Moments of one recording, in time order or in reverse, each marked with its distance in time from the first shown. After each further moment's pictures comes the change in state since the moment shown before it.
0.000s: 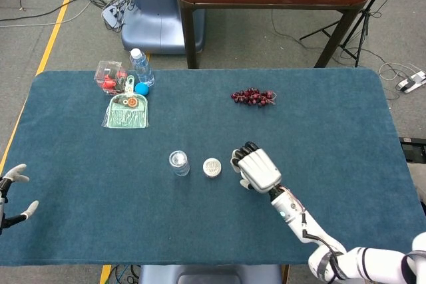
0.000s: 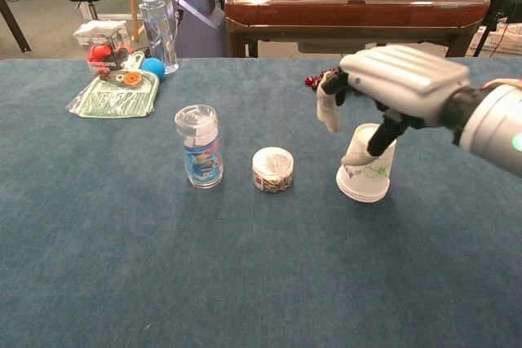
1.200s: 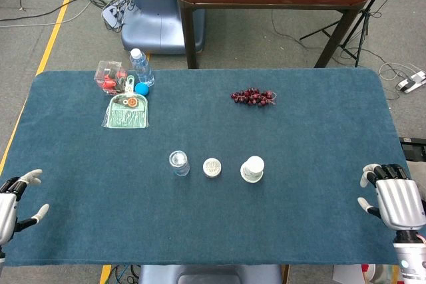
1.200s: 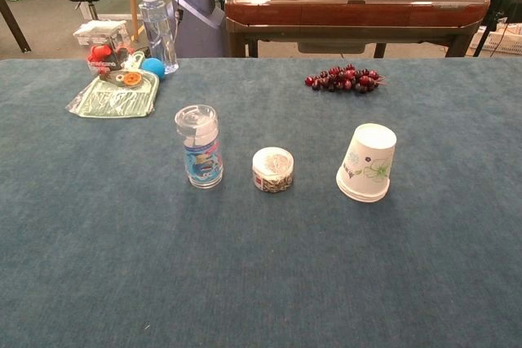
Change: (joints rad) left arm 0.002 0.015 0.024 -0.113 0.070 0.033 0.160; right arm -0.496 0.468 -0.163 -0.176 -0.057 0.467 0.168
